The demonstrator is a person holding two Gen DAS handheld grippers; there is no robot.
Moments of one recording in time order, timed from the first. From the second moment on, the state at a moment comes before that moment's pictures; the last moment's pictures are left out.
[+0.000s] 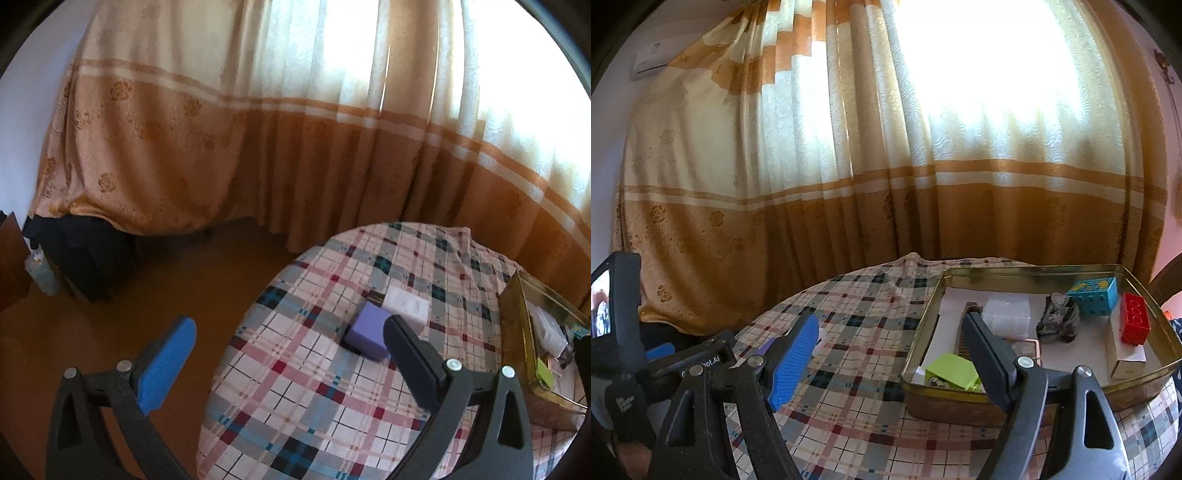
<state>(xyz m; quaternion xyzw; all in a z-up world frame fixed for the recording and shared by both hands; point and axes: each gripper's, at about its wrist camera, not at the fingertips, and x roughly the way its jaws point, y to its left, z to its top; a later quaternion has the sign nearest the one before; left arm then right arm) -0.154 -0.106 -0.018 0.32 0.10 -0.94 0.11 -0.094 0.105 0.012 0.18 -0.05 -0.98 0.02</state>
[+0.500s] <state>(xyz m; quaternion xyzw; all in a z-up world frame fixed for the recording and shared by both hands) -0.192 -0.065 -0.027 0.37 -0.02 -0.92 0.08 -0.097 0.110 0.007 0.19 -0.07 -0.98 0.02</state>
